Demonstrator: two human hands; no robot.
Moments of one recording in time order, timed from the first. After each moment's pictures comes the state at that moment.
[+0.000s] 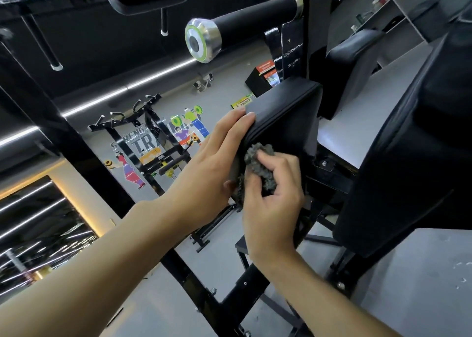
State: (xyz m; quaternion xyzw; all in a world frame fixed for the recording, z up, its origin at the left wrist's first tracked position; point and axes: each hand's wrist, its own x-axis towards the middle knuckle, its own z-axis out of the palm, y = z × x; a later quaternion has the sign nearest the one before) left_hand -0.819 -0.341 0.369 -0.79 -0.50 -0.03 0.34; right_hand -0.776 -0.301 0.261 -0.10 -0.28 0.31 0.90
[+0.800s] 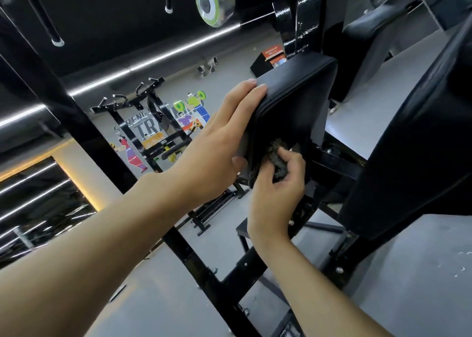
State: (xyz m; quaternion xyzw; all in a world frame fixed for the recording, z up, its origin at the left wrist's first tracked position) left_hand -0.820 -0.340 0.368 -0.80 -0.50 -0.04 0.33; right_hand -0.803 -0.297 0.253 -0.09 -0.17 0.50 0.84
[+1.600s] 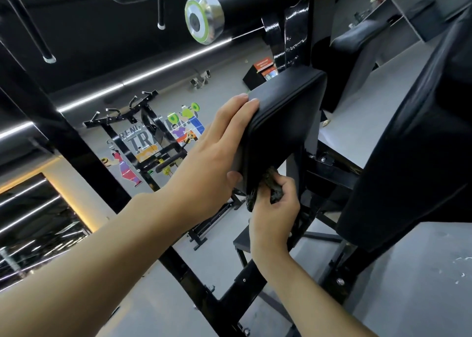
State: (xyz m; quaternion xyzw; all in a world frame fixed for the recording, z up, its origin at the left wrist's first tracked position) left_hand -0.818 -0.340 0.367 -0.80 -0.50 -0.04 0.34; right_hand -0.818 -0.277 0.239 -0.15 -0.17 0.55 0.80
